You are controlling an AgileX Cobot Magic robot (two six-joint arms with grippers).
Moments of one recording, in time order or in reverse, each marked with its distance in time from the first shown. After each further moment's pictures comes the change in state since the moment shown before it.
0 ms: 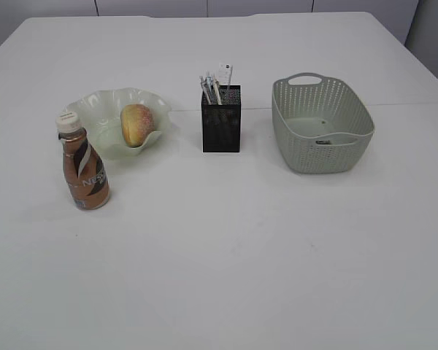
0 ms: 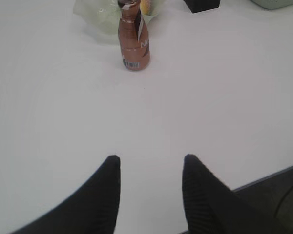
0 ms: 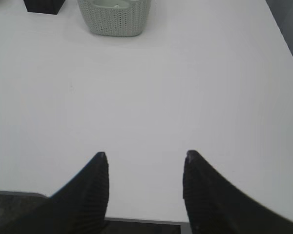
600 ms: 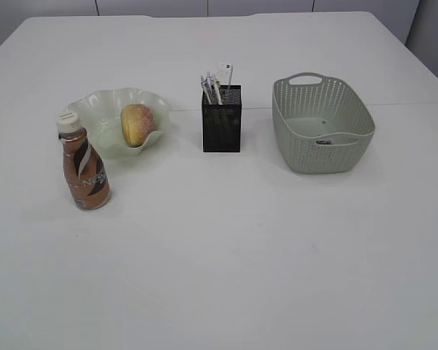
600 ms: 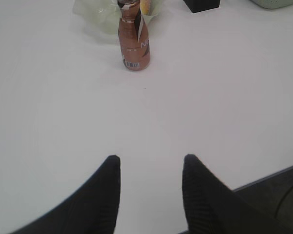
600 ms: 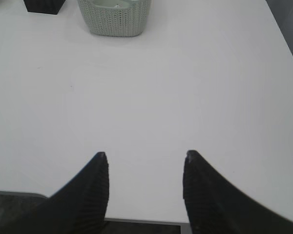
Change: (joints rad) left arm -0.004 0.000 0.000 0.000 0.000 0.000; right arm 0.000 0.000 0.000 0.000 0.000 0.000
